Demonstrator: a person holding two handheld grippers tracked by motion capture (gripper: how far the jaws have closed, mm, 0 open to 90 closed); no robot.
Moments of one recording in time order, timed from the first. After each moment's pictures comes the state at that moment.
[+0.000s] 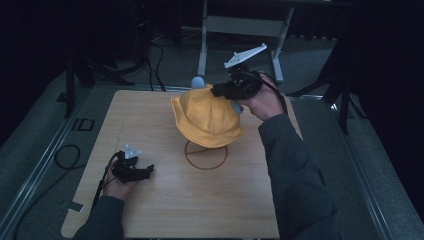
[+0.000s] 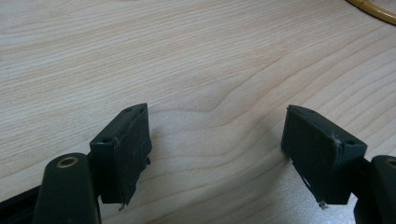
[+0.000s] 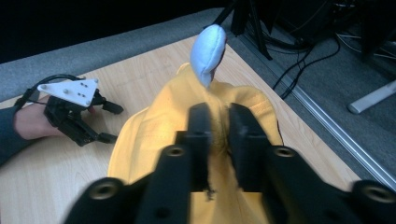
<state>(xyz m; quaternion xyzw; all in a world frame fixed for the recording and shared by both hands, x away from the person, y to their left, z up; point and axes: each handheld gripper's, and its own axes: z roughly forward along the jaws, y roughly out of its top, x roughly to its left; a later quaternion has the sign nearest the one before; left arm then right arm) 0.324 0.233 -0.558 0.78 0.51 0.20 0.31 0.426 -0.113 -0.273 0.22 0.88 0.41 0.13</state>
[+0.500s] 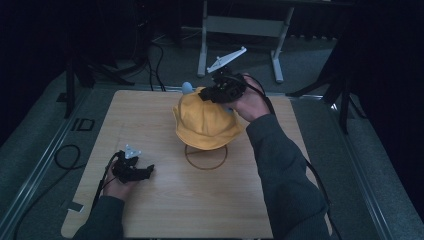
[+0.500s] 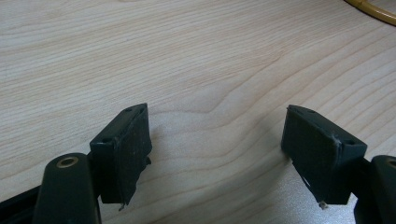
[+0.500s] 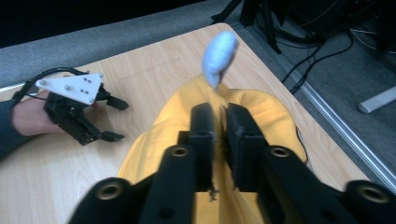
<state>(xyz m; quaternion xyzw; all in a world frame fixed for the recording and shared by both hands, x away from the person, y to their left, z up) 0.325 0.233 -0.558 0.78 0.51 0.20 0.31 0.428 -0.080 -0.283 0.20 0.89 0.39 0.12</state>
